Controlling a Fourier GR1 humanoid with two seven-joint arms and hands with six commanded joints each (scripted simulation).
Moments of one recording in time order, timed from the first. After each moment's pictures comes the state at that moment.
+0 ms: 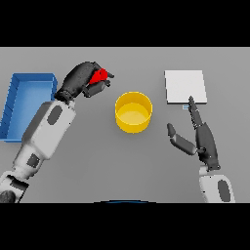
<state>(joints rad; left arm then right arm) -0.75 0.22 -0.28 -1.00 -0.43 -0.05 0.03 0.06 -0.08 0.12 -1.69 0.23 -0.02 -0.09</state>
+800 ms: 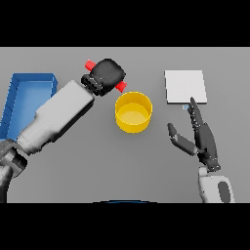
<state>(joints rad) -1.07 0.28 -0.75 -0.82 -0.90 -0.29 0.00 0.07 -0.05 0.10 -1.70 0.16 -0.01 -0.06</state>
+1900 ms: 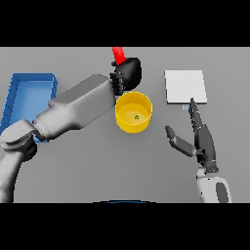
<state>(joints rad) -1.32 0.21 -1.13 -0.68 -1.32 -0.26 -0.20 0.09 -0.04 0.11 -1.69 0.21 -0.05 -0.11</state>
